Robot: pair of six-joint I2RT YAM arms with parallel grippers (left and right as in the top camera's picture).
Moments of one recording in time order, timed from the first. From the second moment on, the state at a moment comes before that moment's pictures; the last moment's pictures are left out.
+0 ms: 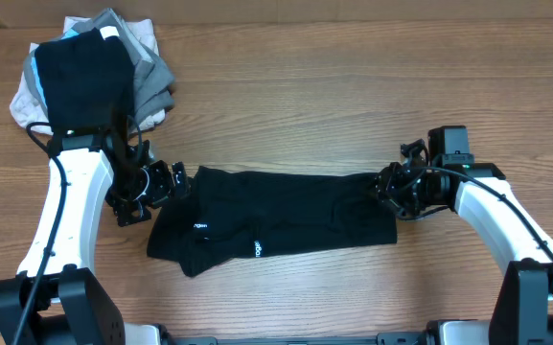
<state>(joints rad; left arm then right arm) 0.12 1.60 1.22 -1.23 0.30 -0.23 0.02 1.55 0.86 -0.62 -0.65 0.51</state>
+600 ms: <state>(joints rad) 0.12 1.60 1.22 -1.23 0.30 -0.23 0.27 1.55 0.89 -0.57 -0.52 0.67</state>
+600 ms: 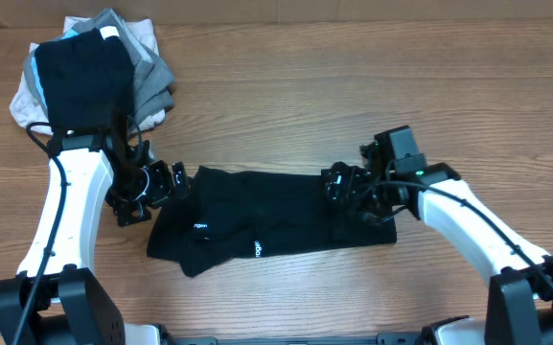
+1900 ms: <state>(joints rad) 0.12 1.60 1.22 -1.25 0.35 -0.23 0.21 1.65 0.75 -0.69 -0.61 0.49</state>
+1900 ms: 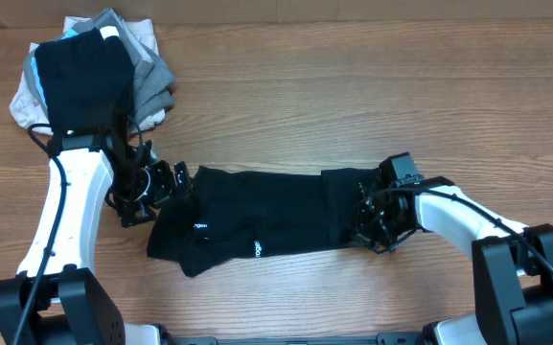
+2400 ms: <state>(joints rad) 0.12 1.60 1.22 -1.25 0.35 -0.23 -0.07 1.46 1.16 -1.05 -0.36 0.38</state>
